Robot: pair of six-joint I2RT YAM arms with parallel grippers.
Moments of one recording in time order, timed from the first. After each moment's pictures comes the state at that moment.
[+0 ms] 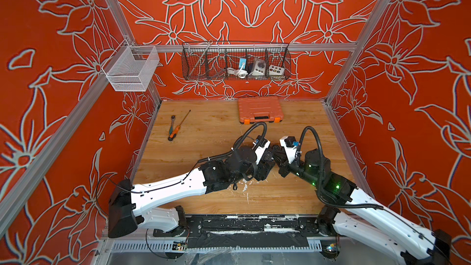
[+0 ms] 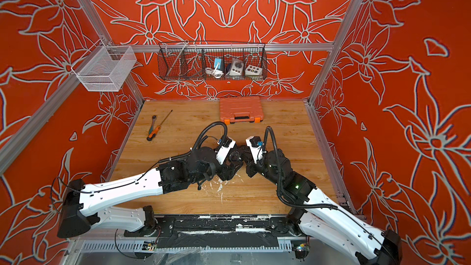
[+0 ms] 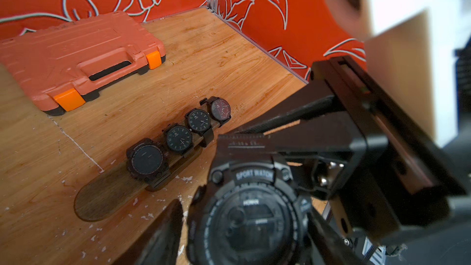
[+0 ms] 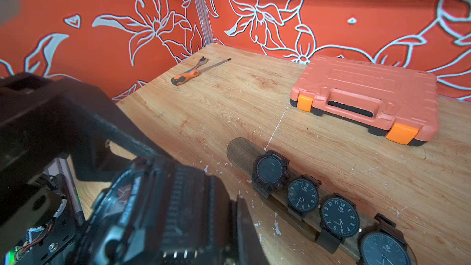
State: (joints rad) left arm -1.09 1.26 1.03 -0.22 -0.19 -0.32; right arm 0.82 0.74 0.60 -0.15 -0.01 0.16
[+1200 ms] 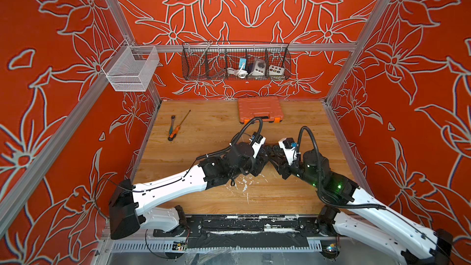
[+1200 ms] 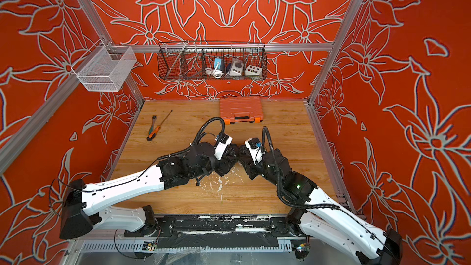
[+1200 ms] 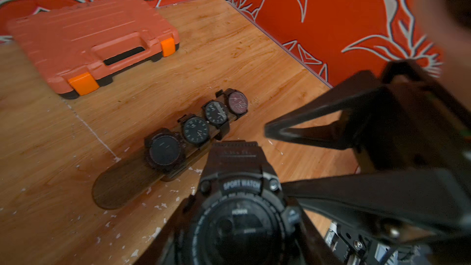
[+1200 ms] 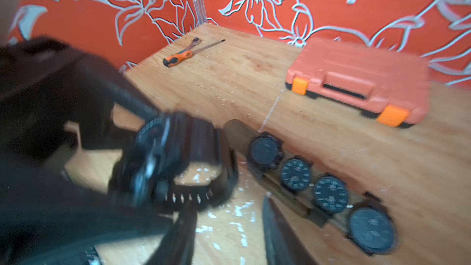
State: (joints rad) left arm -0.99 1.26 1.02 -0.26 -0.15 -0.35; right arm 0.84 0.72 0.64 -0.29 0.06 0.16
